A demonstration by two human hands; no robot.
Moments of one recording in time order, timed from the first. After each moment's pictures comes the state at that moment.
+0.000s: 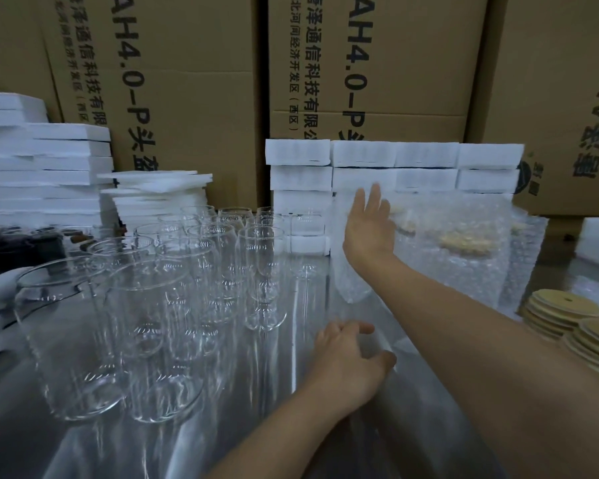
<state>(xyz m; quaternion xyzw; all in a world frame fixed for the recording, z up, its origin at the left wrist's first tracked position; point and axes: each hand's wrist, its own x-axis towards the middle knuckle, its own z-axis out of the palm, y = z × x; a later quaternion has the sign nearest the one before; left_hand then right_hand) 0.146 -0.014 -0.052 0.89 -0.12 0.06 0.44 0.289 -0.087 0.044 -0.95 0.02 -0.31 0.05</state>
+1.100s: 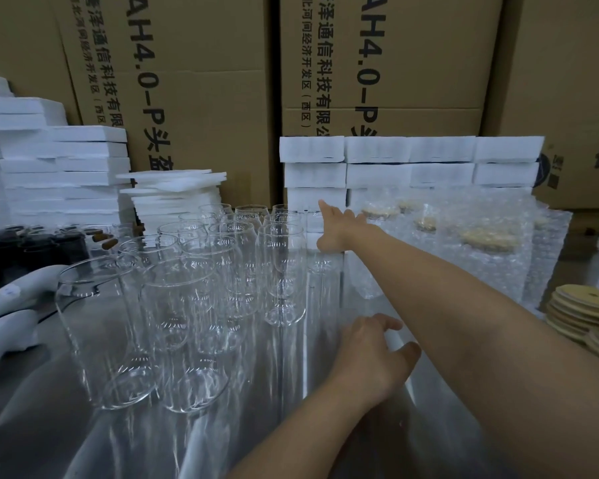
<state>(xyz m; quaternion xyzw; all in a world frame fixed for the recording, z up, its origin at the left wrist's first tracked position) 0.145 -0.015 -0.047 0.88 -0.13 0.07 0.46 0.304 -0.046 0.063 -0.99 -0.12 -0.07 0.03</state>
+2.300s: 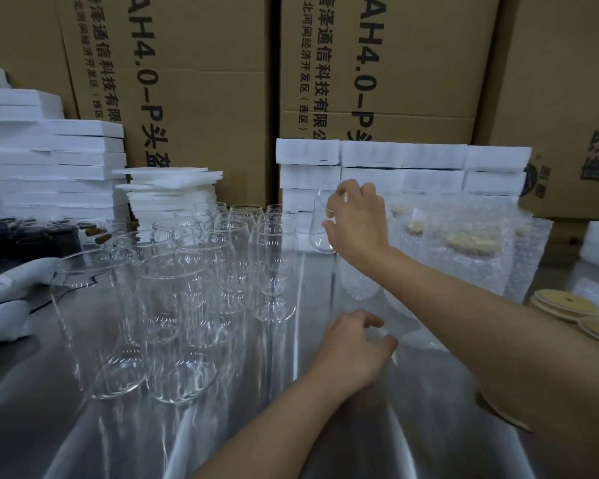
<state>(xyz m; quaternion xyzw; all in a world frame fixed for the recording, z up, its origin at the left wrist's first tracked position) 0.148 -0.013 -0.046 0.88 -0.11 0.04 0.46 0.251 -0.068 0.062 -0.89 -0.16 -0.42 0.01</state>
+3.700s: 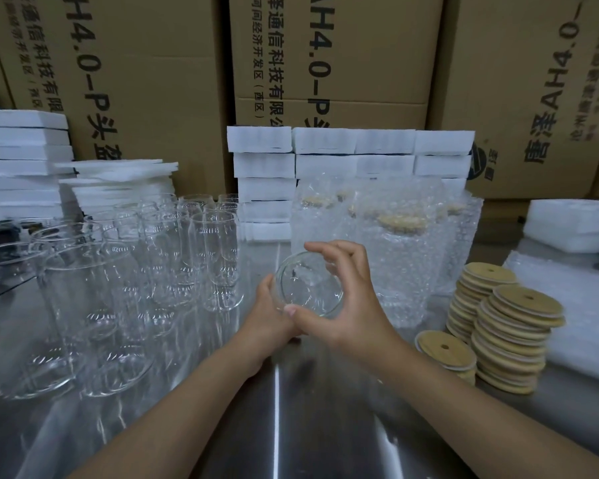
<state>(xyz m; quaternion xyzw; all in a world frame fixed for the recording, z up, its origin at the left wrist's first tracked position) 0.159 0.004 -0.052 0.76 -0.08 0.05 0.65 0.114 -0.127 -0.014 -0.78 -0.29 -0.26 0.49</state>
